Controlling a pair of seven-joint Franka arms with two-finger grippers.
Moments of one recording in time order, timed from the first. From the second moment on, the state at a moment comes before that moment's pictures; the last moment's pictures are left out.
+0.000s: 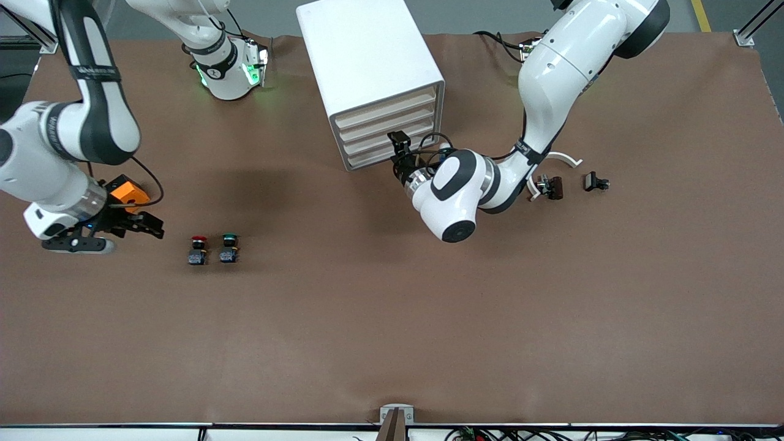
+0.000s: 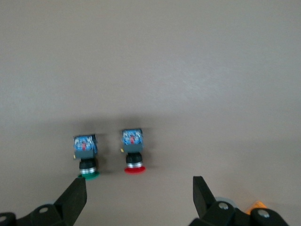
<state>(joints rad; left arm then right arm) -0.39 0.80 -0.35 -1.48 -0.73 1.60 -2.32 -0.02 0.17 -0.05 -2.11 0.04 2.36 -0.04</state>
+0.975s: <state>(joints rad) -0.43 0.84 -0.35 -1.48 -0.78 1.57 -2.34 0.02 0.40 -0.05 -2.17 0.04 2.68 -0.01</state>
